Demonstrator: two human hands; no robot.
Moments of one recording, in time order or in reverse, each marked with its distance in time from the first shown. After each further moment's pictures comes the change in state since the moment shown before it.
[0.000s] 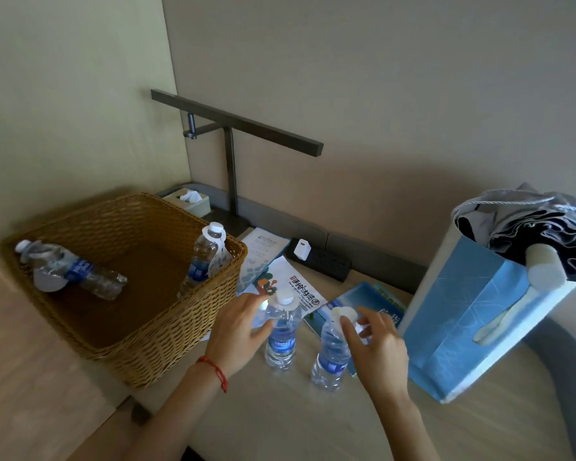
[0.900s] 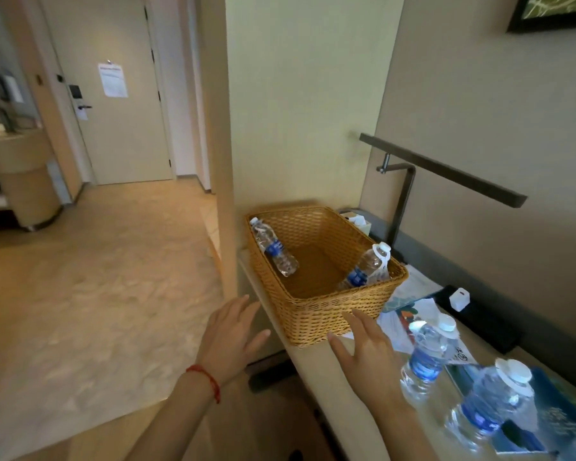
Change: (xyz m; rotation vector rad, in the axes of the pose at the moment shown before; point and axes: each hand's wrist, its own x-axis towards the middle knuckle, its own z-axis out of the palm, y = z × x) left_hand -0.200 -0.031 -0.177 0.526 0.058 -0.617; right_hand -0.105 -0.153 0.069 0.068 -0.404 -0.621
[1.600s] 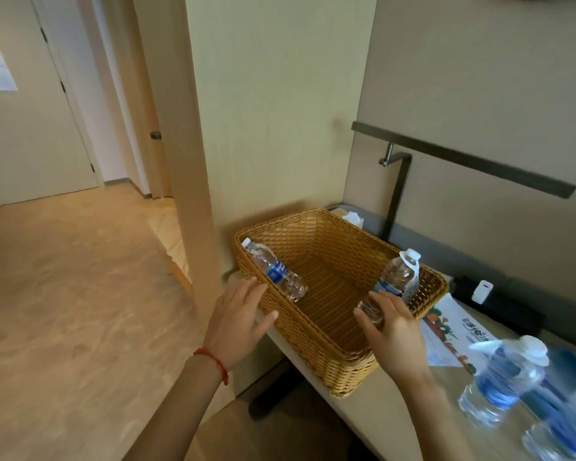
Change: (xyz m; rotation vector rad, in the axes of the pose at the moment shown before) left_hand 0.173 -0.126 0.001 -0.143 -0.055 0.252; right_hand 0.127 -0.057 0.078 0.005 0.144 0.282
